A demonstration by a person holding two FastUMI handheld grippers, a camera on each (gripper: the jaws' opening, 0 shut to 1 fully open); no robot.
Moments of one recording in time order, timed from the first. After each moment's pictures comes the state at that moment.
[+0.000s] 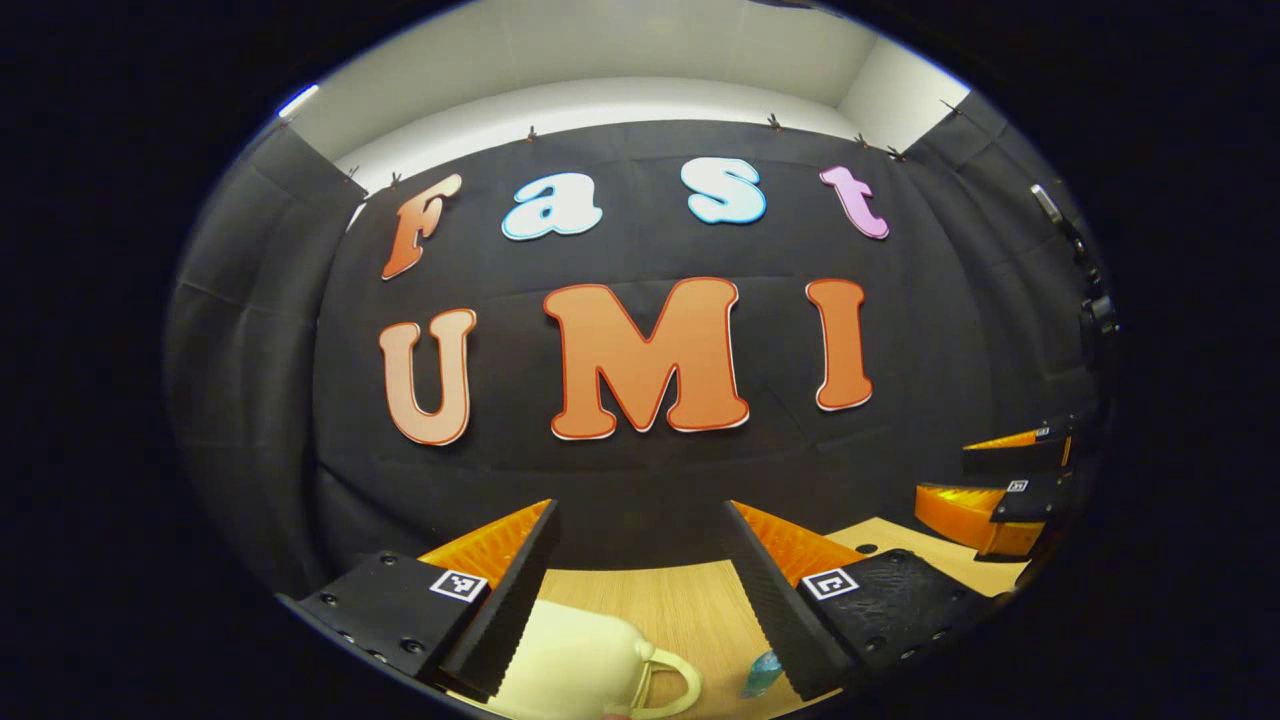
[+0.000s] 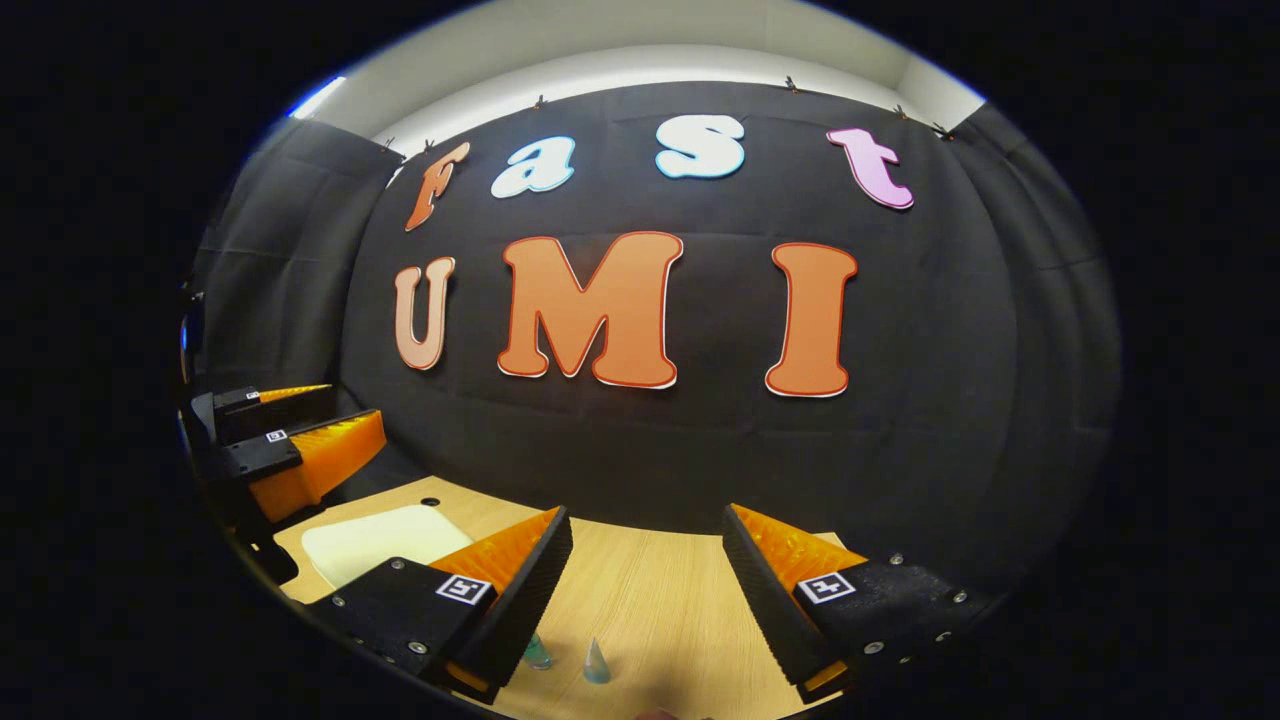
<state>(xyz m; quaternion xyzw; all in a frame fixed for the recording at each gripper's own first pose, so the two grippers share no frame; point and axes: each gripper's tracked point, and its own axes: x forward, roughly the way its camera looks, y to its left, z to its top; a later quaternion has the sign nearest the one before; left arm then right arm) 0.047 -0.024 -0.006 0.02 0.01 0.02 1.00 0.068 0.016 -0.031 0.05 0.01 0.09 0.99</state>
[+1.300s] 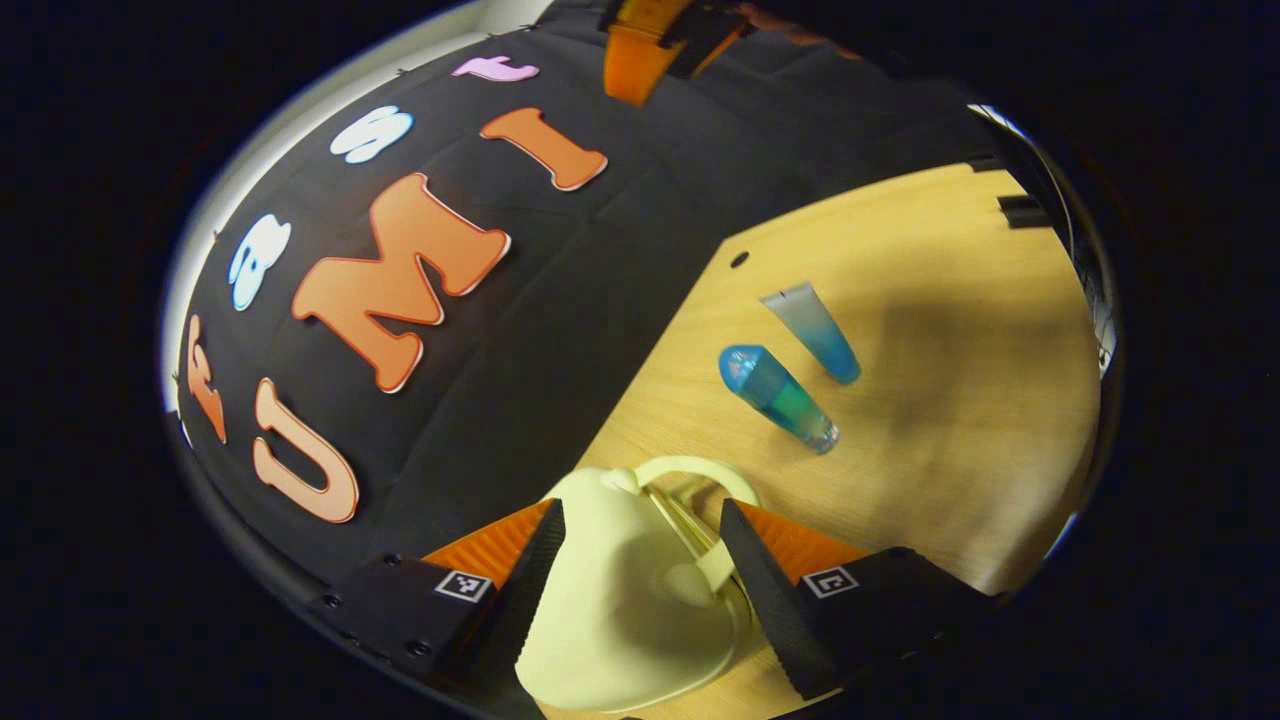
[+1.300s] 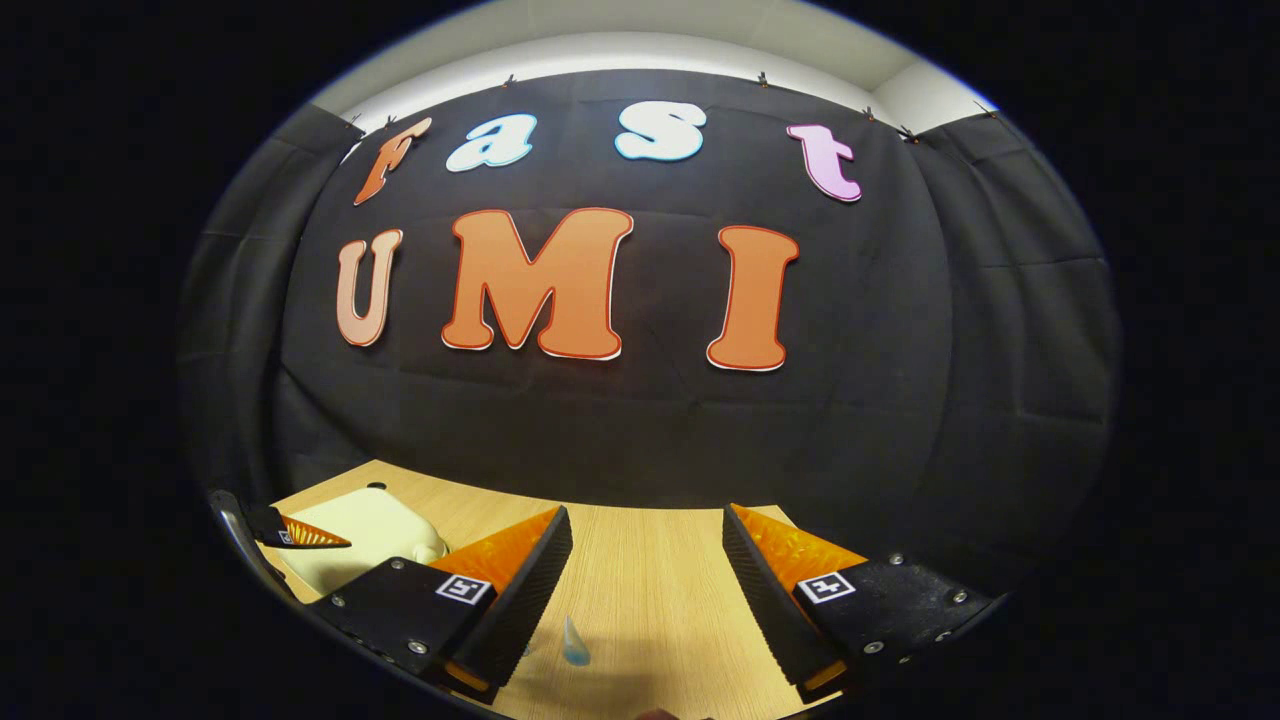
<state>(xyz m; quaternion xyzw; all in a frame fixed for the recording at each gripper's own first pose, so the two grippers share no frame) -0.002 -0.045 -0.250 0.43 0.20 -0.19 0.86 0.048 -0.002 -0.057 0.04 0.05 -0.01 1.00</state>
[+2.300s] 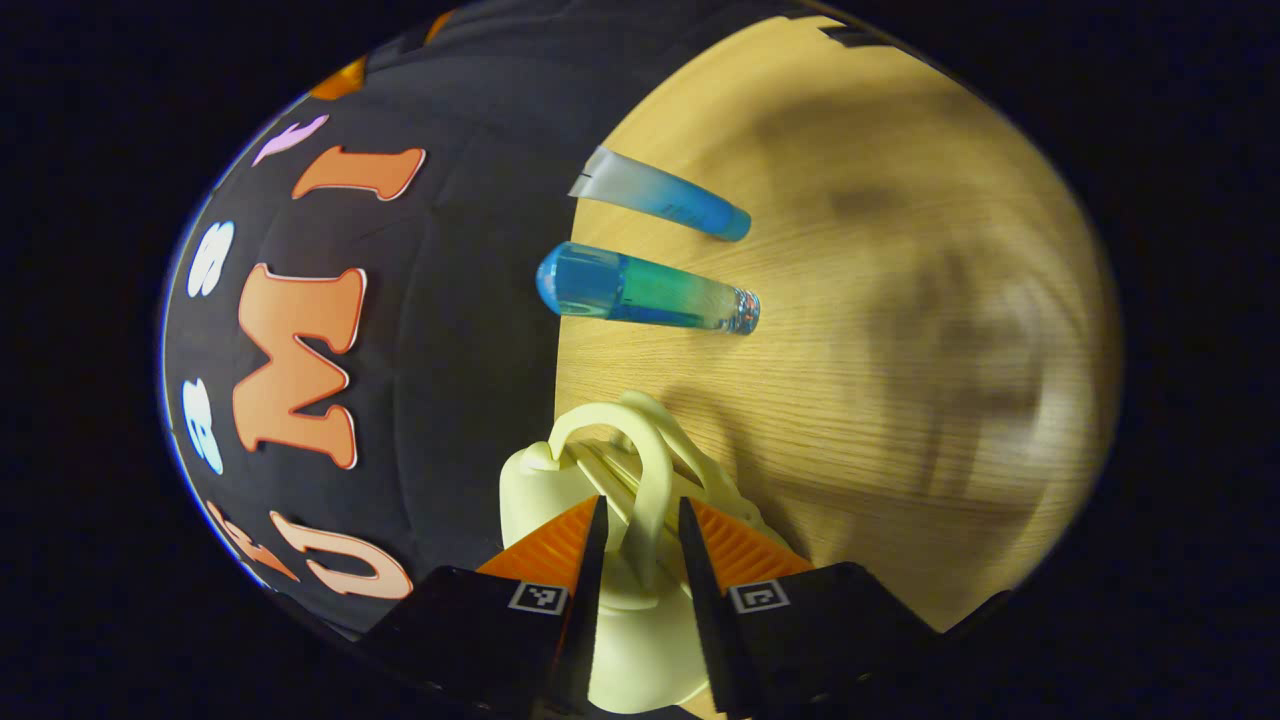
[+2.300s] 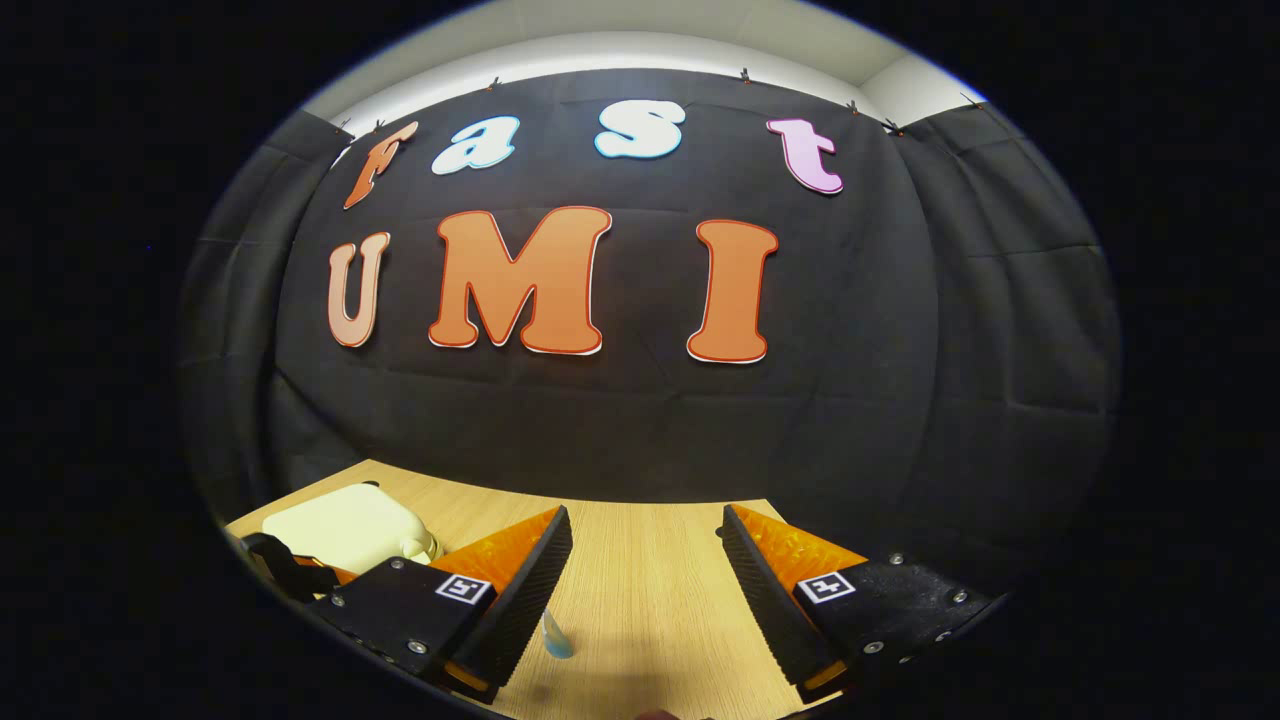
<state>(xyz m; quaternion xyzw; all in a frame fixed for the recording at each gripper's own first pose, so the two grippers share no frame) 0.005 -0.058 -0.317 0.63 0.22 -0.22 0.71 0.040 -0.026 -0.064 0.05 0.05 -0.01 1.00</state>
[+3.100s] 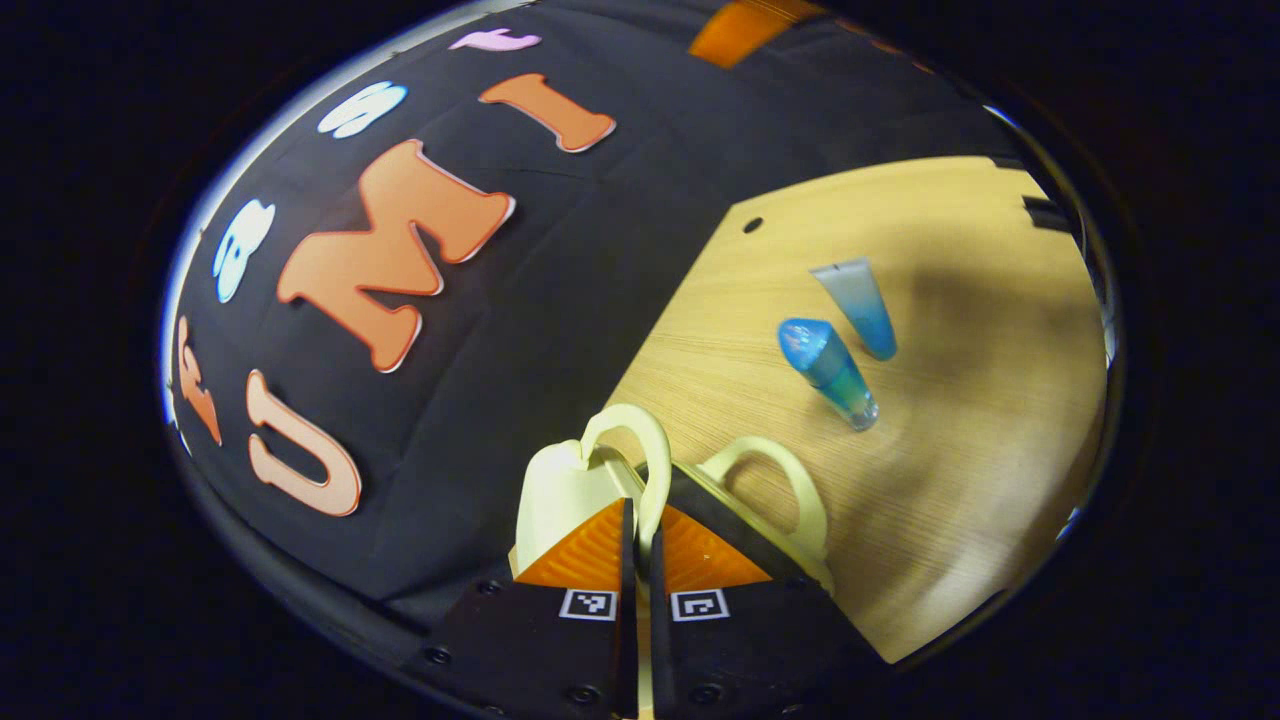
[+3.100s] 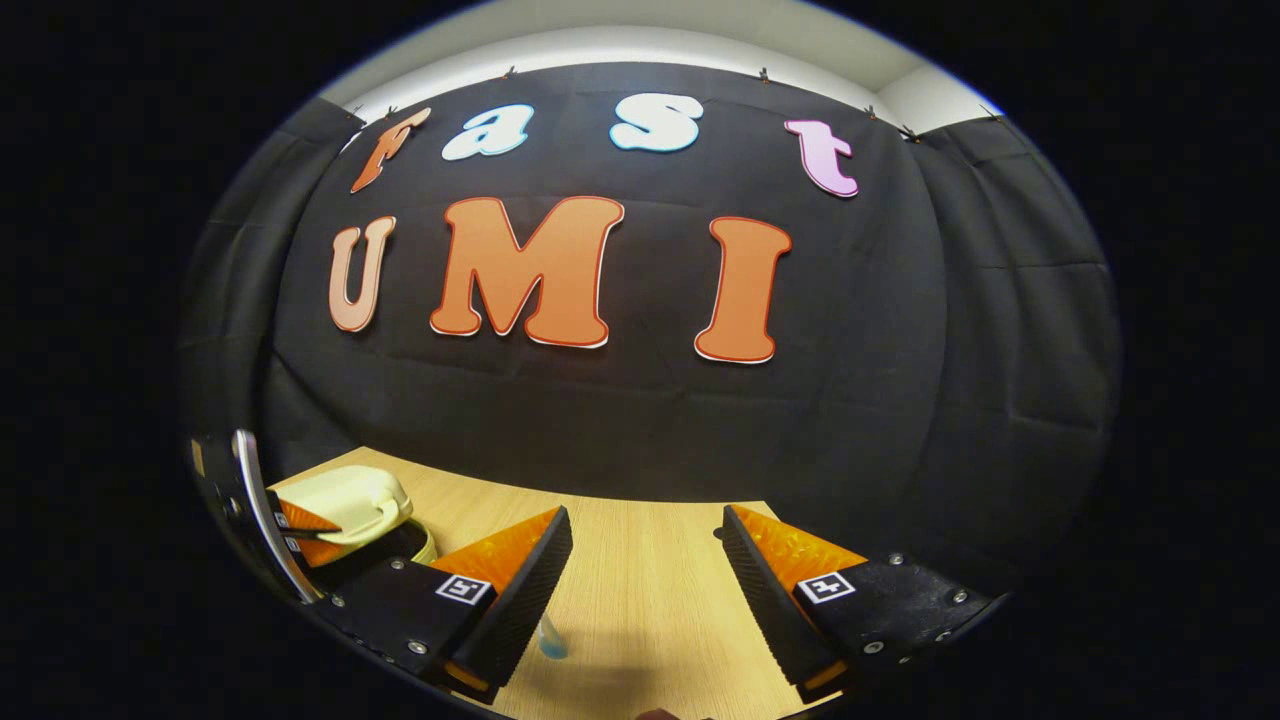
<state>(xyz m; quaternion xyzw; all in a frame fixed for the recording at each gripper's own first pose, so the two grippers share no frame) 0.040 -0.023 -0.220 0.40 0.23 -0.17 0.87 0.054 -0.009 -0.069 0.03 0.06 -0.01 1.00</state>
